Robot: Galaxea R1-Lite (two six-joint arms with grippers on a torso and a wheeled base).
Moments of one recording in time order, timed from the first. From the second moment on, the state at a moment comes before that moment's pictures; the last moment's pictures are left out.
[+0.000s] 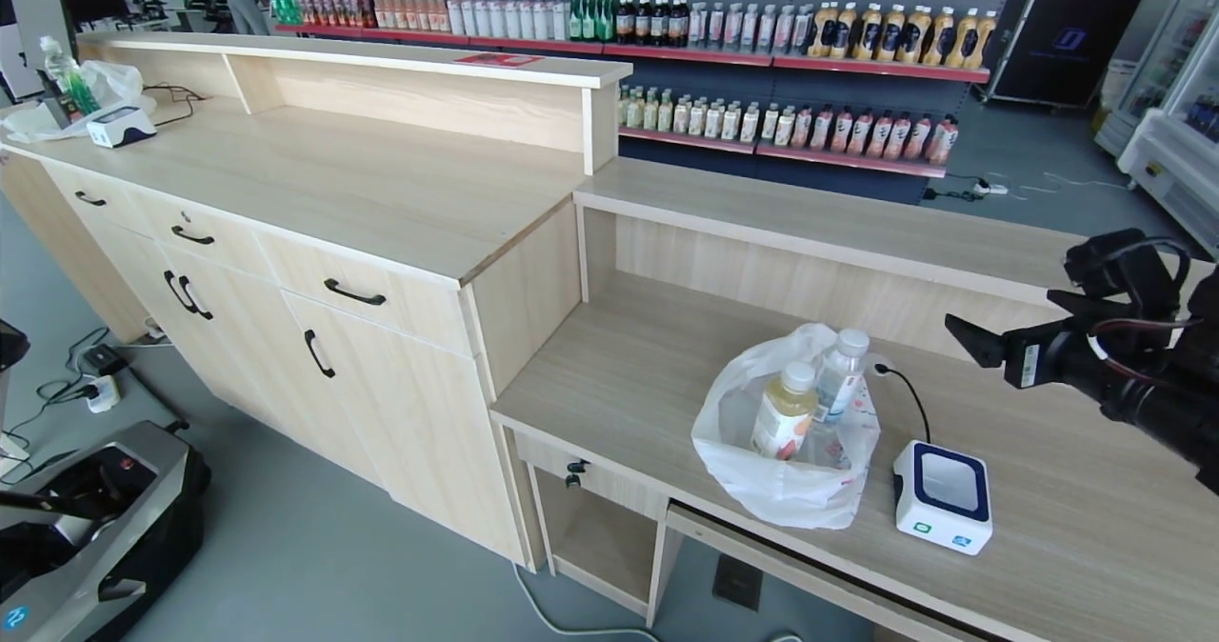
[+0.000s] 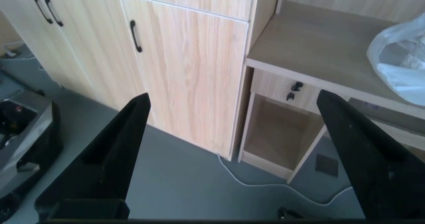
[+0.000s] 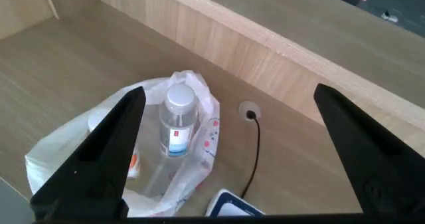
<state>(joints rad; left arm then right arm) 0.00 0.00 0.00 0.00 -0.02 0.00 -0.09 1.66 -0.54 -1.05 0.10 -0.30</state>
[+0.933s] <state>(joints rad) 0.00 0.00 0.00 0.00 -0.02 0.00 -0.25 0.97 -0.28 -0.53 0.05 -0.22</state>
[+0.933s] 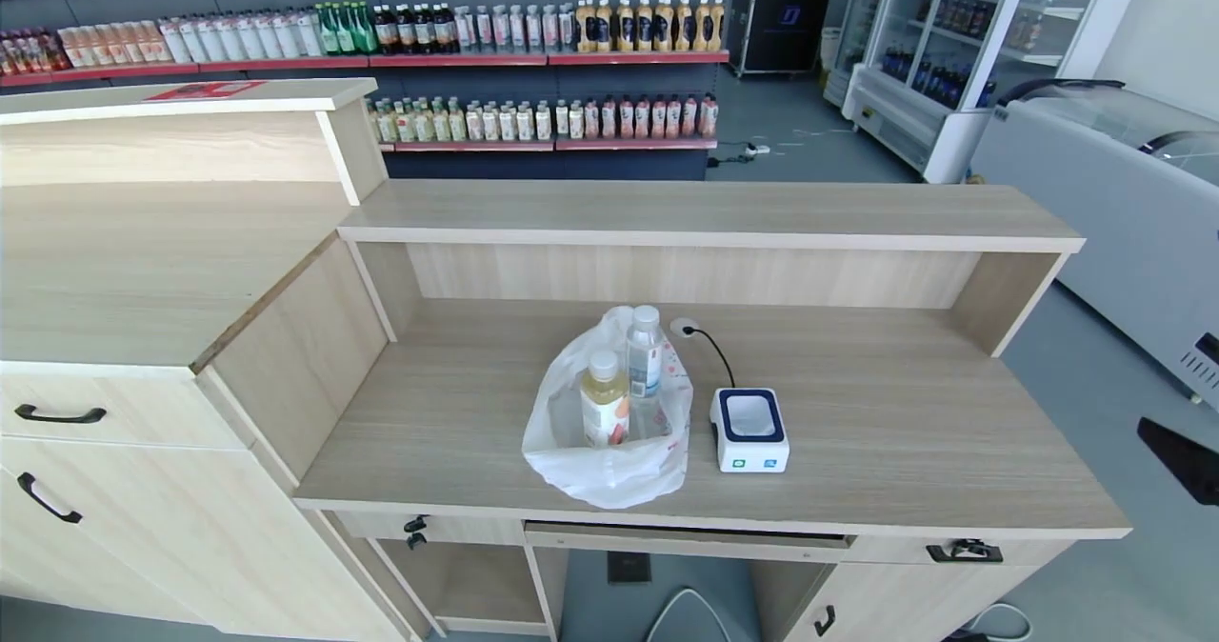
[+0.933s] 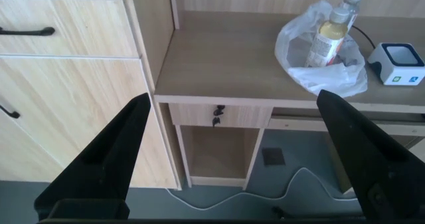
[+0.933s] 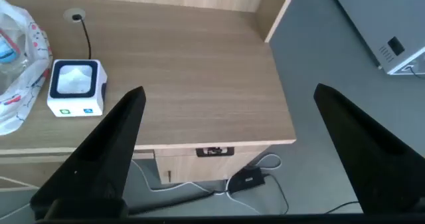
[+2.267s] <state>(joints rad) 0.00 0.00 0.00 0.00 -0.02 0.00 0.00 0.01 0.00 -0.04 -0.02 0.01</state>
